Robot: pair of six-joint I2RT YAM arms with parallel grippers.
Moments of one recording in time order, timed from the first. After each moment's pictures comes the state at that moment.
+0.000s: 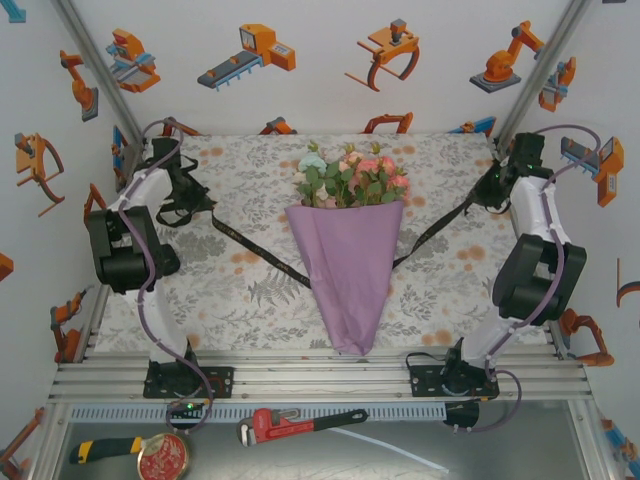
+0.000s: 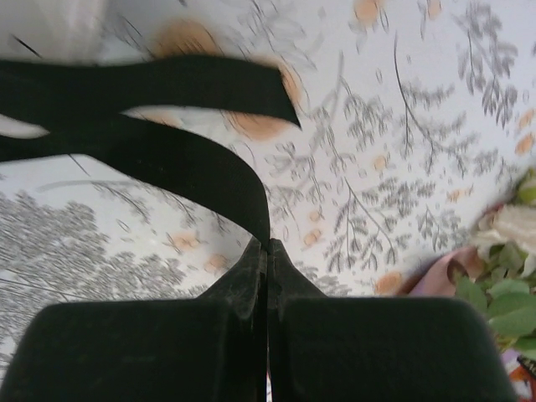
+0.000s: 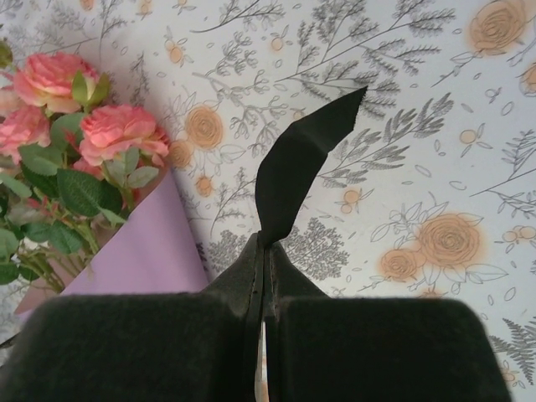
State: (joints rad) left arm 0.02 1.97 1.50 -0.62 0.13 -0.71; right arm -0.27 1.73 1.46 -0.66 -0.24 0.43
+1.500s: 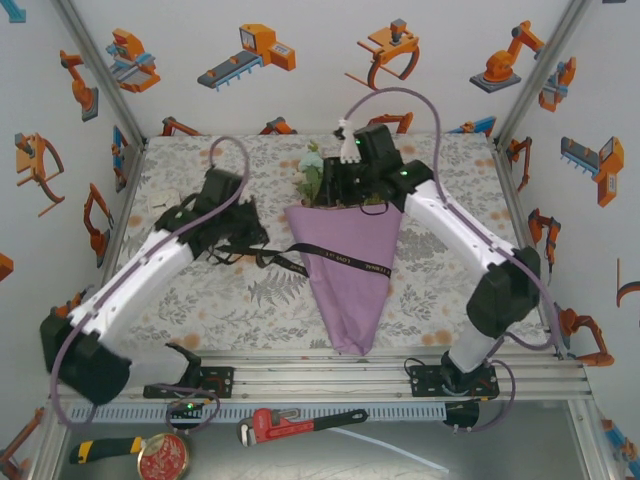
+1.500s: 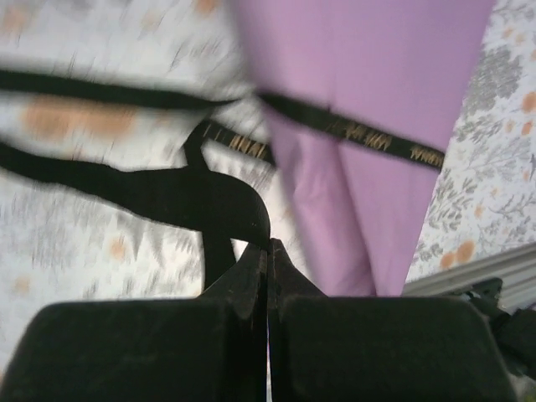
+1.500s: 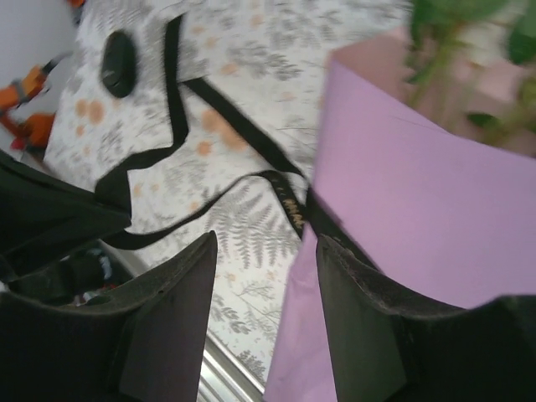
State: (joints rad) left arm -0.59 1.32 1.22 -0.71 0.02 -0.59; right arm 0.56 1.65 1.57 -0.61 -0.31 0.37
